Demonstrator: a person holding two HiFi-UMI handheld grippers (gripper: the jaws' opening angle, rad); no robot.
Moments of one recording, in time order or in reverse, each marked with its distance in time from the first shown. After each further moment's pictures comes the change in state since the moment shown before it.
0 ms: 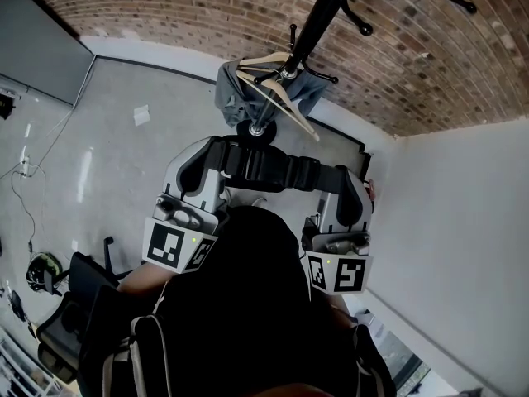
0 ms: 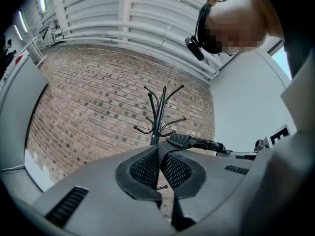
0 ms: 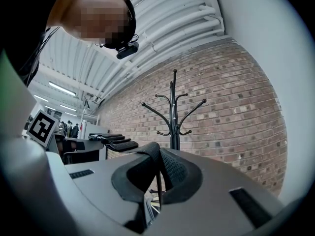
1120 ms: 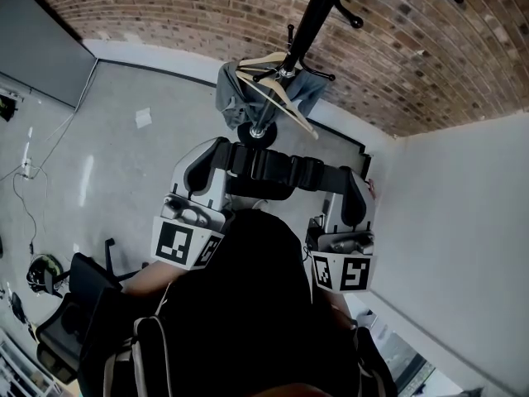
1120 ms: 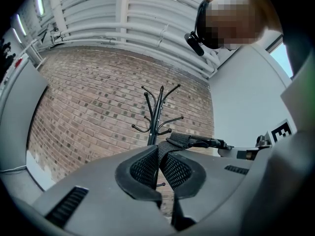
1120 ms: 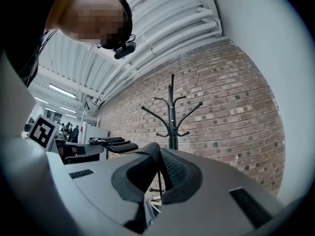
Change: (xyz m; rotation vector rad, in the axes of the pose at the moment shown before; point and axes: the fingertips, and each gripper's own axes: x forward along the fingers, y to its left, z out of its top) left arm -0.009 -0.019 -0.010 0.012 0.007 0.008; right arm -0.023 -0.010 0.004 0.013 -0.013 0.002
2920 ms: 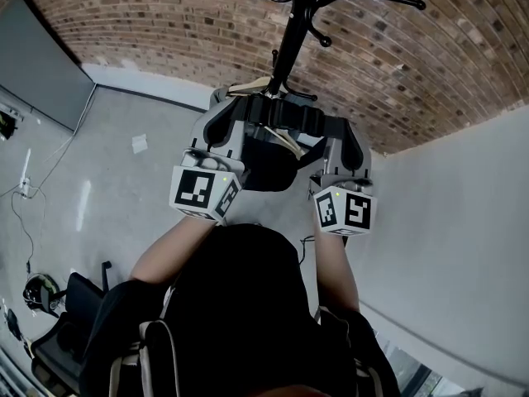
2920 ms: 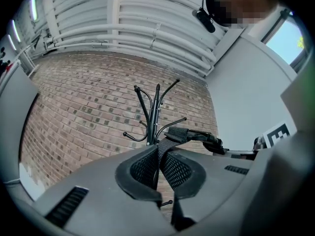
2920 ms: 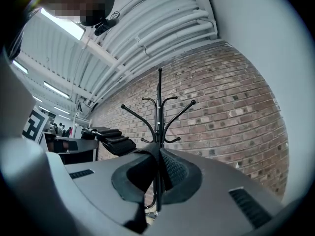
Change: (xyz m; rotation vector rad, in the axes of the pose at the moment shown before) left arm 0.099 -0.007 0.011 0.101 -0.073 -0.025; right arm 0.084 -0.070 0.005 -0.015 -0.075 -0.065
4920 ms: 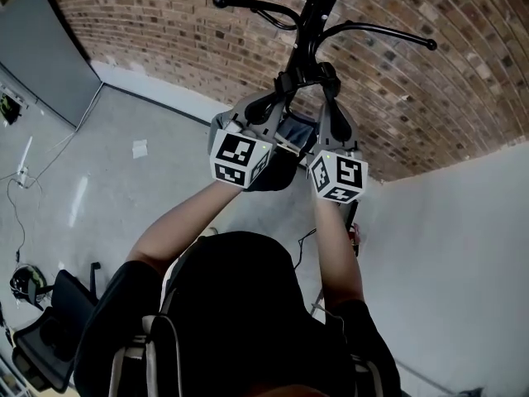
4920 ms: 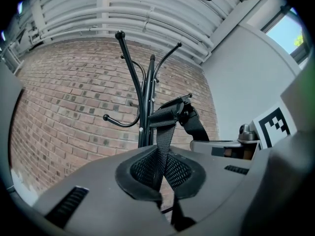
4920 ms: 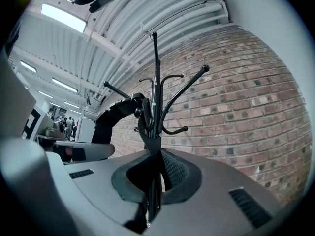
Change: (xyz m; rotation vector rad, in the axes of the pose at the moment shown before) left arm 0.110 0.003 -0.061 0.039 0.099 -0.083; right arm 0.120 -0.013 -0.039 -0.056 0.064 0.112
